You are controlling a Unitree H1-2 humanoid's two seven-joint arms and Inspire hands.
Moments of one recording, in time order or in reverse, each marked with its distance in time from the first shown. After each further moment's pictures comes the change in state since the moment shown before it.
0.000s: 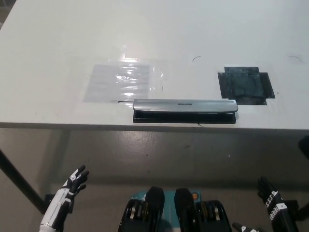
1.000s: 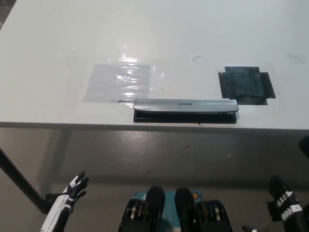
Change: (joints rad) left_arm 0.026 -0.003 -0.001 0.000 -0.003 0.004 0.001; right_arm 0.058 -0.034 0.005 -0.147 0.032 0.008 -0.001
